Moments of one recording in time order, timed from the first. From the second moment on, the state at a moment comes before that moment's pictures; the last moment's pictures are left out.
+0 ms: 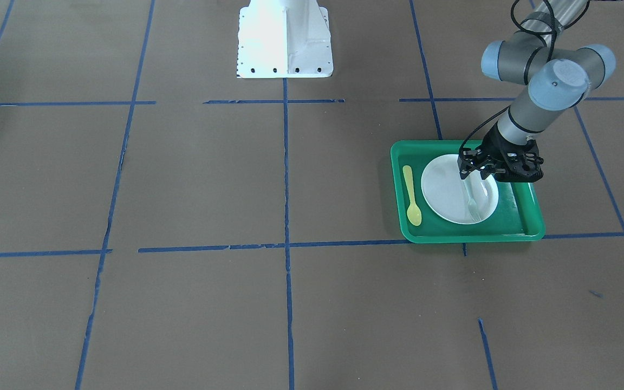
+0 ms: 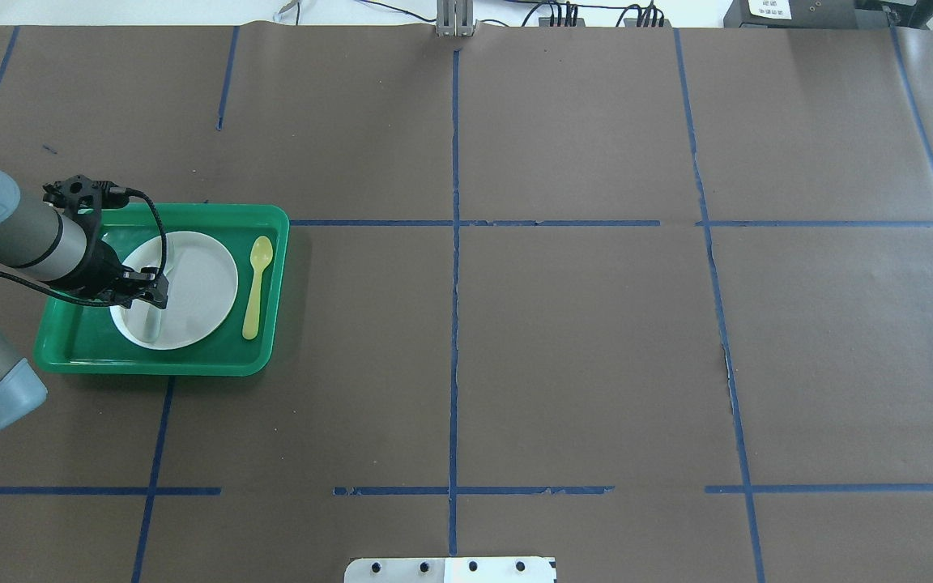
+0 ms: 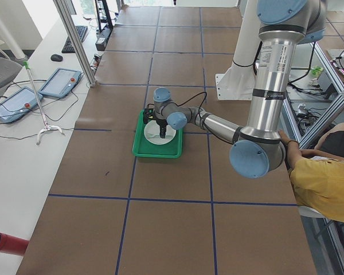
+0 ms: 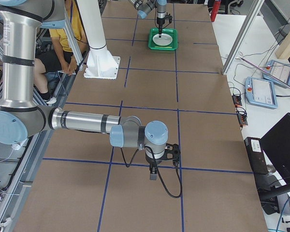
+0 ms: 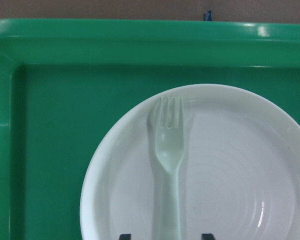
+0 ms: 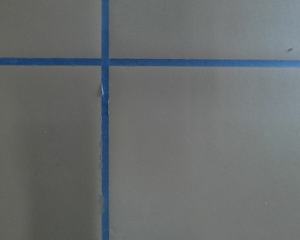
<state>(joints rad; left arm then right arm) -0.80 -1.71 -1.71 -1.98 -2.11 -0.96 1.58 -1.70 1.64 -1.50 2.28 0.01</state>
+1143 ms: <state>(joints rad) -0.79 -1.73 -1.66 -1.98 -2.11 -0.95 1.58 -1.70 1.64 -1.50 2.28 0.01</state>
